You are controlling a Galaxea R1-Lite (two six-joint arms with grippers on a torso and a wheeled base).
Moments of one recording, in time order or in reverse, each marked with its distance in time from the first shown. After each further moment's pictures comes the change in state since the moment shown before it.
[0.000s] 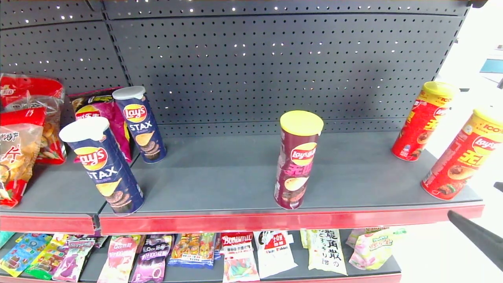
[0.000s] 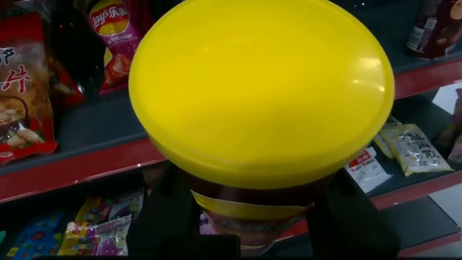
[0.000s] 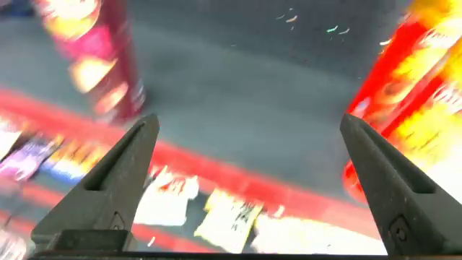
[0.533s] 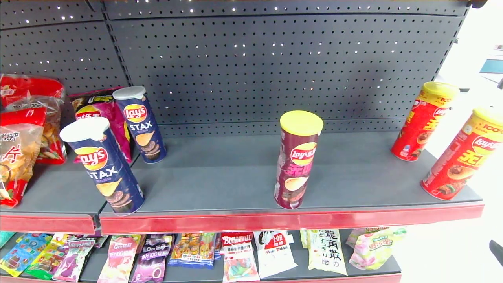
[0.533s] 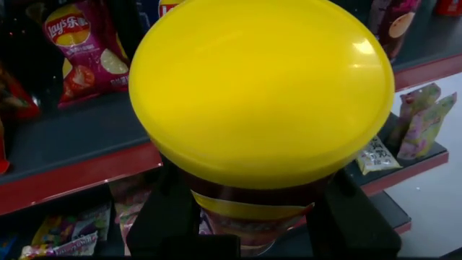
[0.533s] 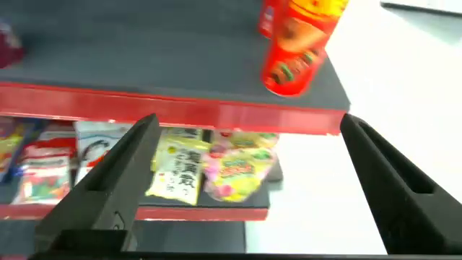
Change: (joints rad) left arm -0.001 0.039 -0.035 0.001 -0.117 -0.059; right arm -0.322 -0.227 0.130 0.141 -0.088 0.011
